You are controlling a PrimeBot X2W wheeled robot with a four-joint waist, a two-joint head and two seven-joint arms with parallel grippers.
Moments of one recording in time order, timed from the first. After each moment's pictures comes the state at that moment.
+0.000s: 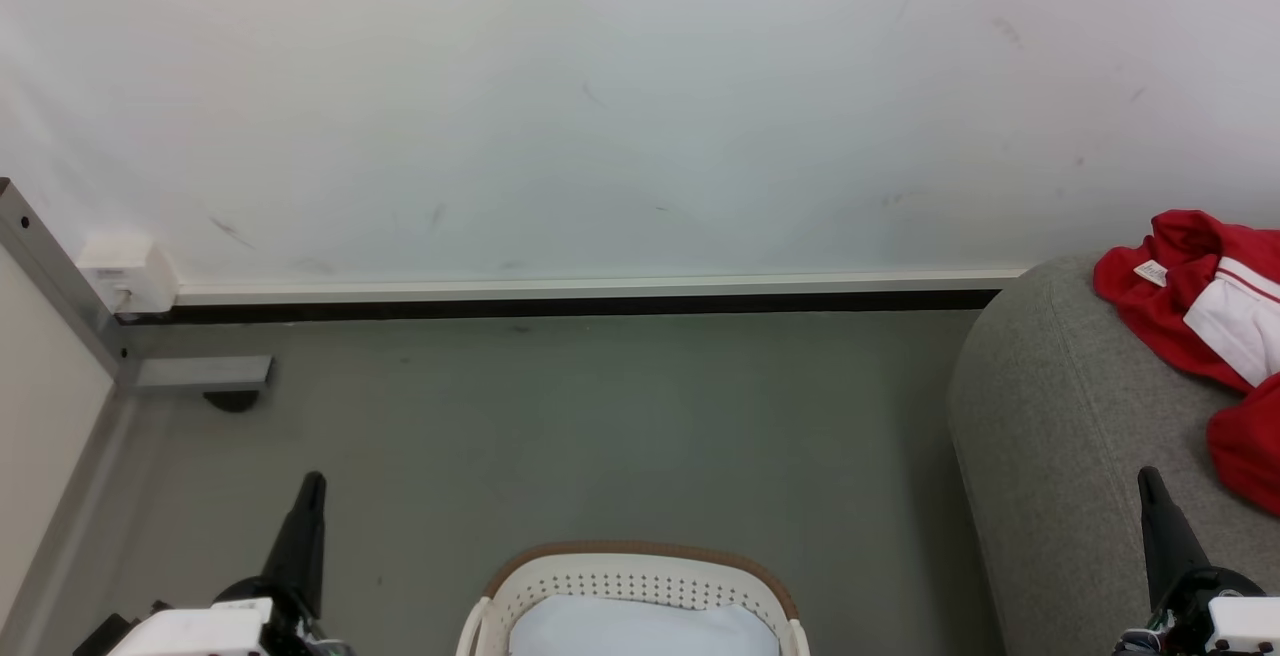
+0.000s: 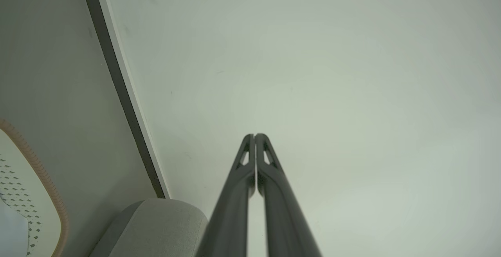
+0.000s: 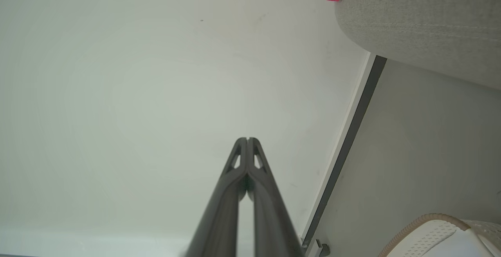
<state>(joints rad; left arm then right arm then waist) -0.10 0.05 0.11 0.25 -1.61 -0.13 0.11 -0.10 -0.06 -0.11 0.24 1.62 0.13 0.11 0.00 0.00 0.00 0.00</state>
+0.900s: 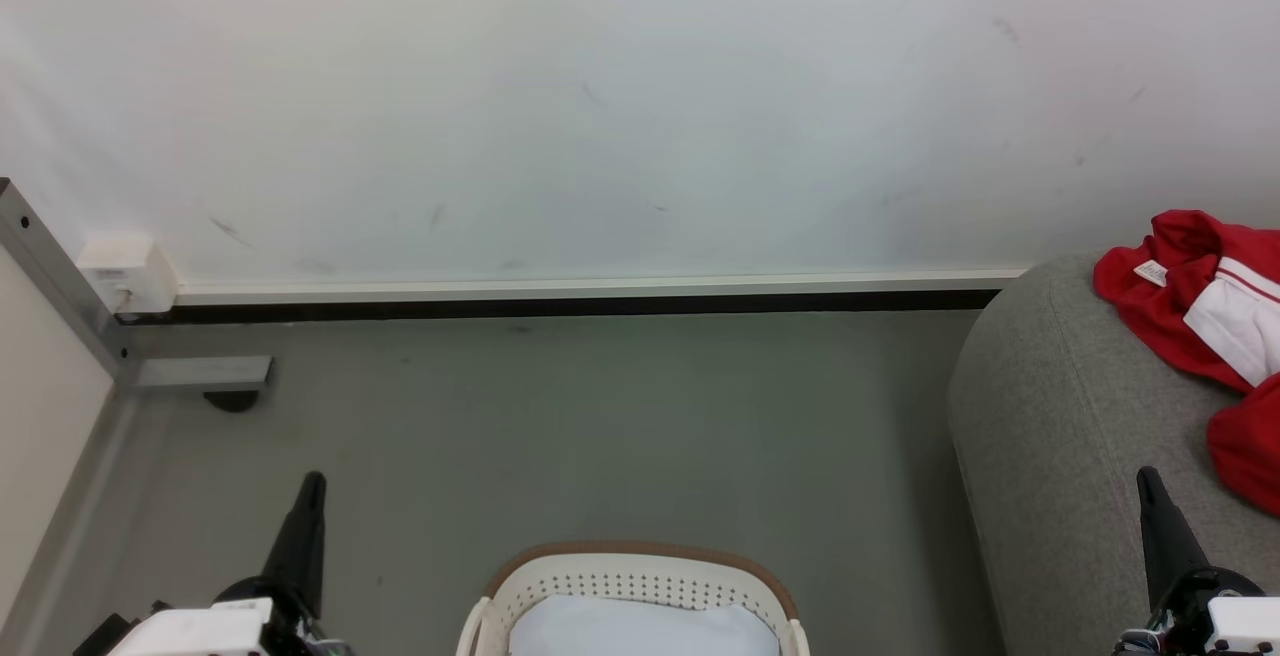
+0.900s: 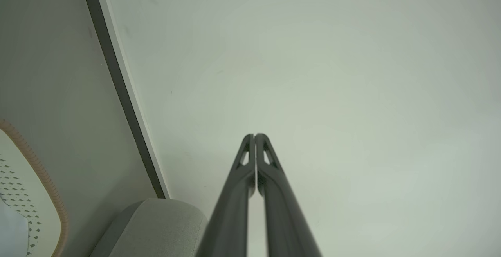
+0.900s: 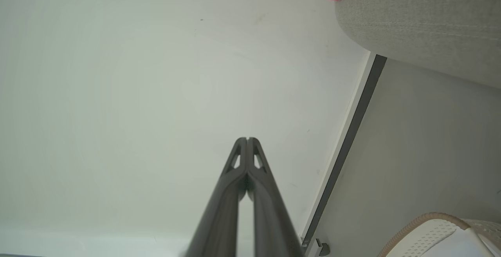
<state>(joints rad) -0.10 0.05 0.11 0.25 -1.61 -0.13 0.11 -0.10 -0.05 -0.11 0.24 1.62 0.13 0.11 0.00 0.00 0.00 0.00</state>
